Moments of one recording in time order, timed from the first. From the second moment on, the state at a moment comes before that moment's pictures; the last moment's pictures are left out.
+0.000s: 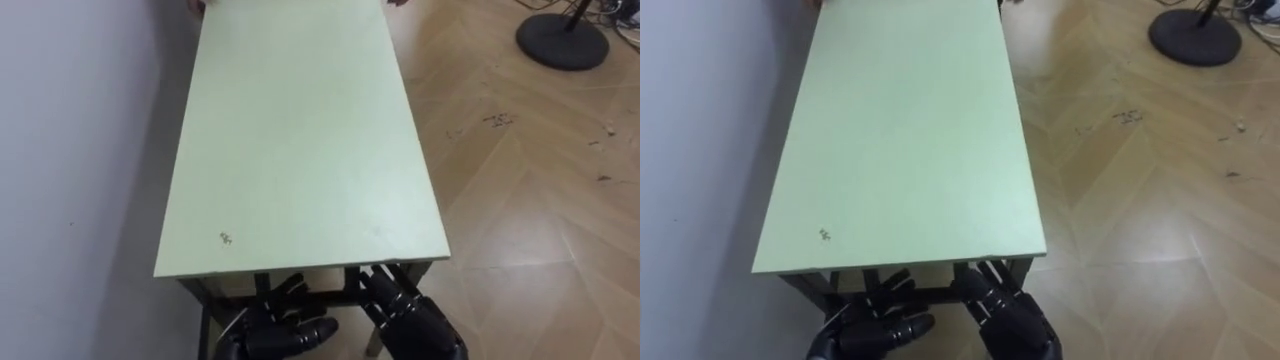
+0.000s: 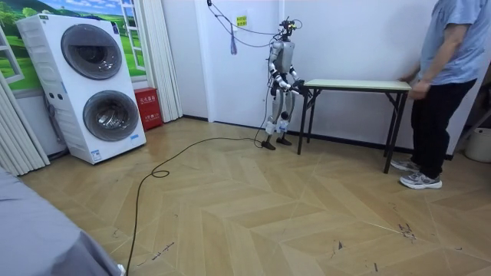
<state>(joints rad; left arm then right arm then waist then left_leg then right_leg) 0.16 0.18 -0.32 0.58 -0.71 -0.04 -0.34 0.20 -0.21 0.28 0.59 1.21 0.00 0.52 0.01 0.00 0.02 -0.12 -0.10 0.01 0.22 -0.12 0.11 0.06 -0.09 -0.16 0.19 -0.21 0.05</state>
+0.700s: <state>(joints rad) 0.13 0.24 -0.31 0.72 -0.35 -0.06 -0.32 0.17 -0.27 0.28 0.84 0.61 0.00 0.54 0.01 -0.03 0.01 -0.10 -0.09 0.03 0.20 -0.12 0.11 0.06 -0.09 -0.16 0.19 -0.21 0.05</state>
